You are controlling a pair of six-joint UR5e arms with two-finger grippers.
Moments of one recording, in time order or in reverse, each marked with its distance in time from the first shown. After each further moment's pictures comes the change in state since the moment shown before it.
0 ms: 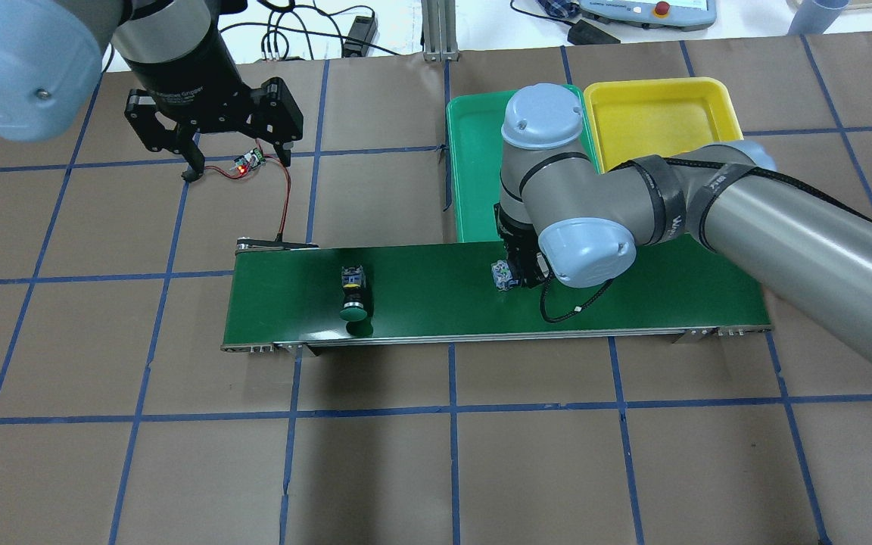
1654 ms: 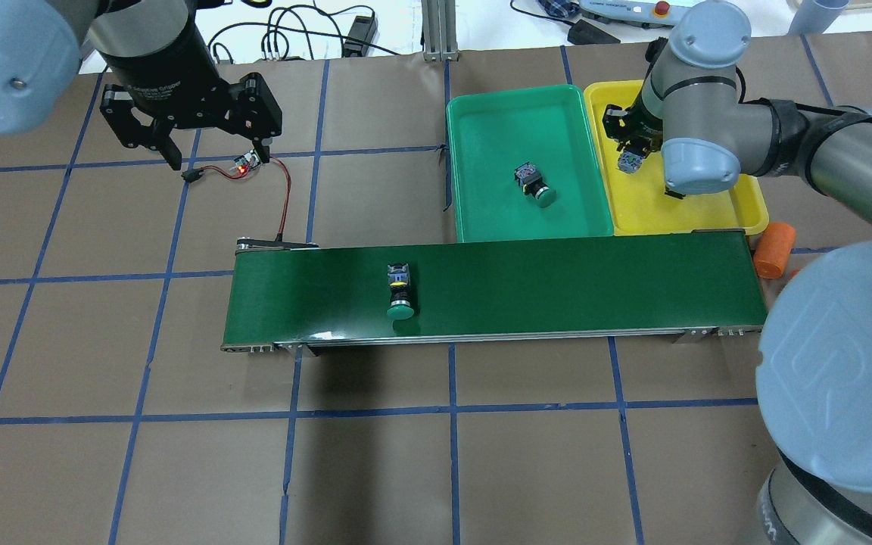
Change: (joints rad) left arm 0.017 0.003 0.002 -0.013 0.033 -0.006; right arm -0.346 0.207 -0.160 -0.385 -0.027 -1.186
